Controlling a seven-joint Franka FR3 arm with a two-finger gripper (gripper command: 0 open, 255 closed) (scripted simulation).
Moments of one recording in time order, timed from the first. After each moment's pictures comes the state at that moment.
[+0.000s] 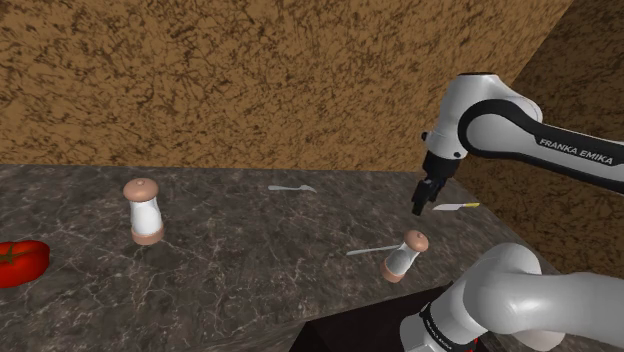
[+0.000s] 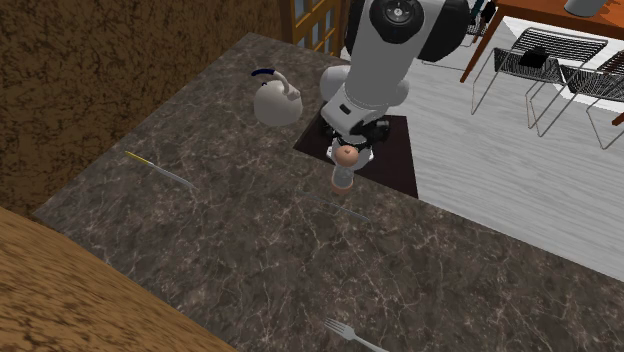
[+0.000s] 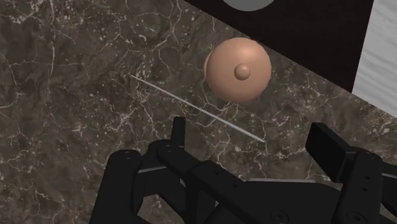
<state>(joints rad) -0.02 -0.90 -0.04 -2.63 -0.11 1.53 -0.08</state>
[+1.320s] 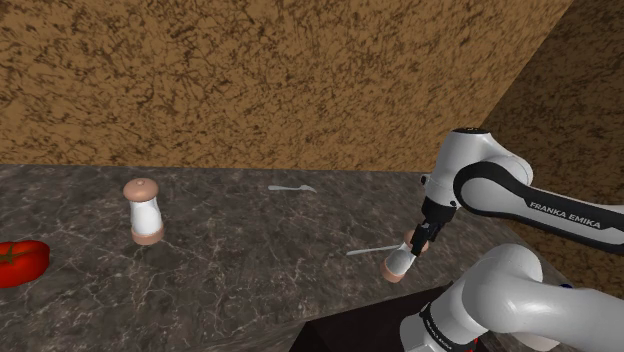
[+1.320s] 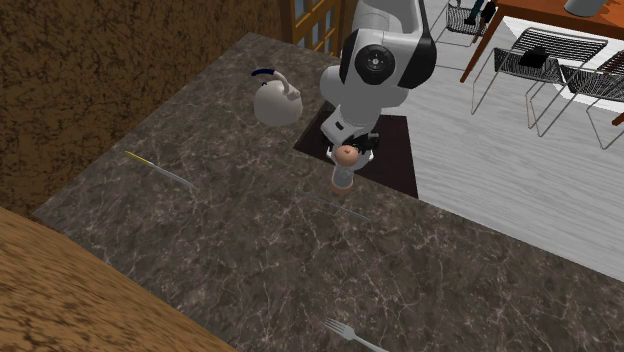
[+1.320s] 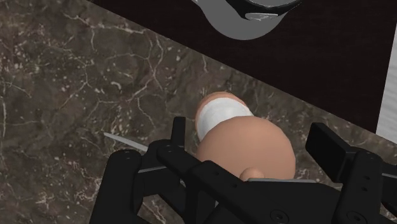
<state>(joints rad) -0.06 -1.14 -0.06 -2.98 -0.10 1.62 -0.04</state>
